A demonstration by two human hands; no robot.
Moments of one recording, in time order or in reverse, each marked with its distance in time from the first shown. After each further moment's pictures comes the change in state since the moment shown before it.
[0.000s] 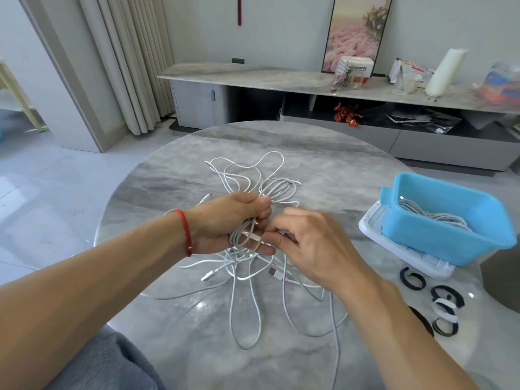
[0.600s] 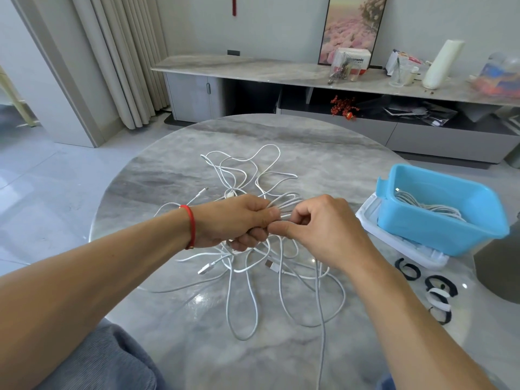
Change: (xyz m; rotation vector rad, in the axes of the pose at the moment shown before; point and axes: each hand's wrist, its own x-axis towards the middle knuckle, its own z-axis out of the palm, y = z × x) left_hand -0.001 -0.001 0.010 0.471 -0.068 -0.061; right_hand 0.001 0.019 -0.007 0.075 0.038 0.367
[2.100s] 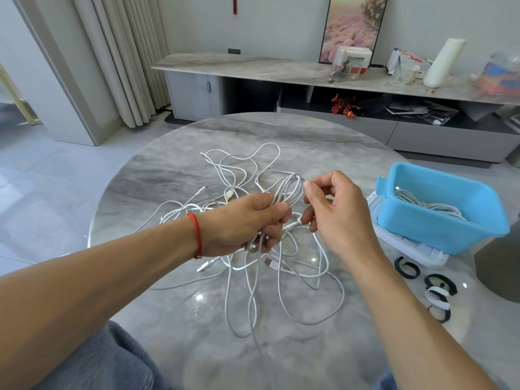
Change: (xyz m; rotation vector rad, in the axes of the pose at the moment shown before) left_hand 0.002 -0.003 0.020 -0.253 0.016 0.178; right_hand 0.002 0.003 0.000 0.495 0.274 0.096
